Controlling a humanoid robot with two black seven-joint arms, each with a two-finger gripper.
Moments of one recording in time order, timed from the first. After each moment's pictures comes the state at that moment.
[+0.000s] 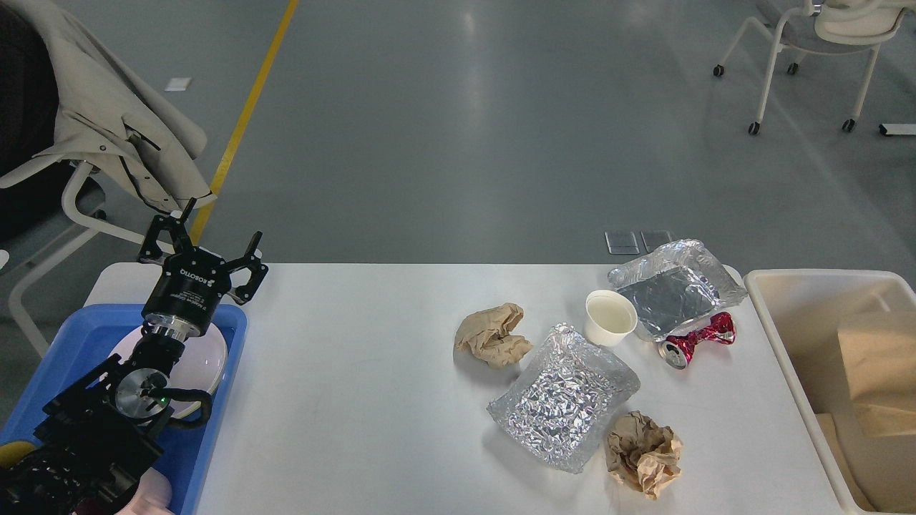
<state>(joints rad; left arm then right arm) -0.62 0.22 -0.87 -0.33 -0.08 -0.78 -0.39 0.70 -0.66 -1.13 0.17 -0.12 0.07 0.19</state>
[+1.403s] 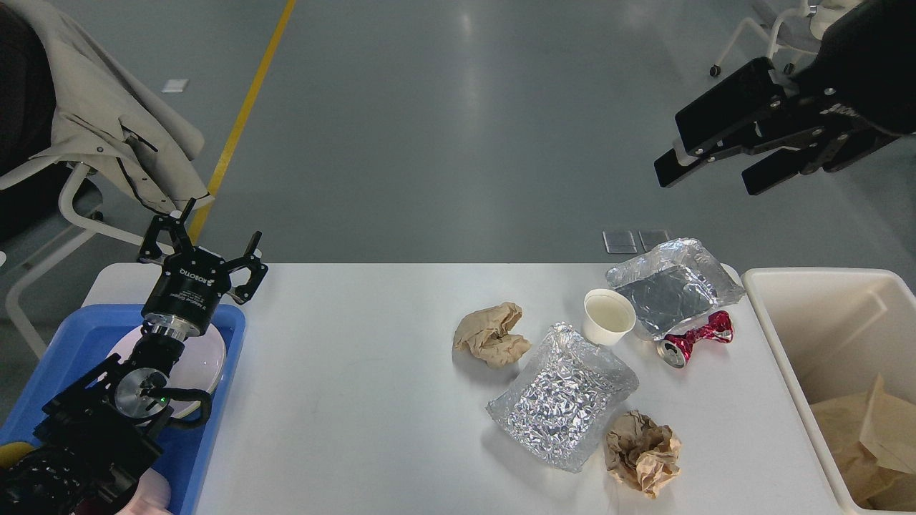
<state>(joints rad) -0.62 0.22 -0.87 -0.33 -0.08 -0.78 -0.38 2.75 -0.56 -1.27 1.56 -0.32 0.96 0.24</state>
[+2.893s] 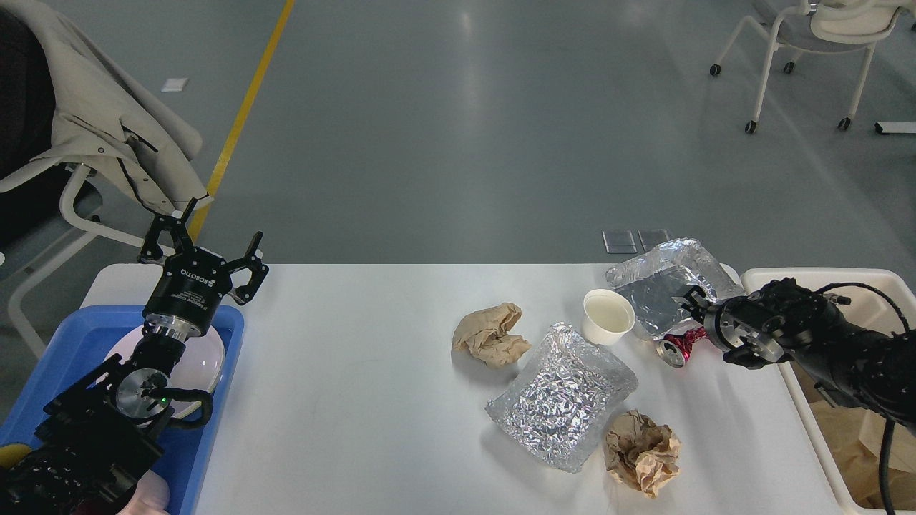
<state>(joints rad) -0.62 0.22 -0.87 -0.33 -0.08 -0.78 -0.39 0.97 -0.23 -0.60 0.39 0.00 0.07 -0.26</state>
